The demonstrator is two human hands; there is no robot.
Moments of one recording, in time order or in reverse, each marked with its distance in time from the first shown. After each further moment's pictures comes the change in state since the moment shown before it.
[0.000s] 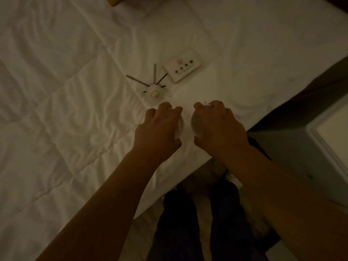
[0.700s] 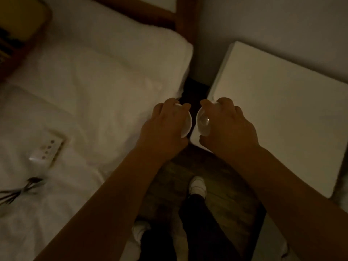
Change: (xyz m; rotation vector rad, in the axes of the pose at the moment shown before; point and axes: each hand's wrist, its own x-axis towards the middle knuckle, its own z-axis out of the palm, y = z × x) left_hand 0.164 0.366 0.047 0.054 -0.113 0.579; right_hand -0.084 0.347 -0.098 0.177 0.179 0.522
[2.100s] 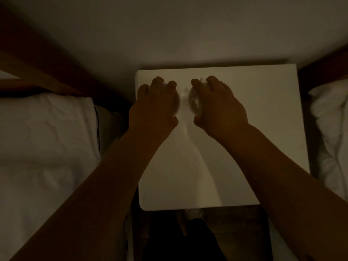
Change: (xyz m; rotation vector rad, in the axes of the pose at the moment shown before) left_hand 0.251 0.122 0.059 0.340 -0.120 0.312; right_hand 0.116 0.201 -0.013 0.137 0.108 0.364
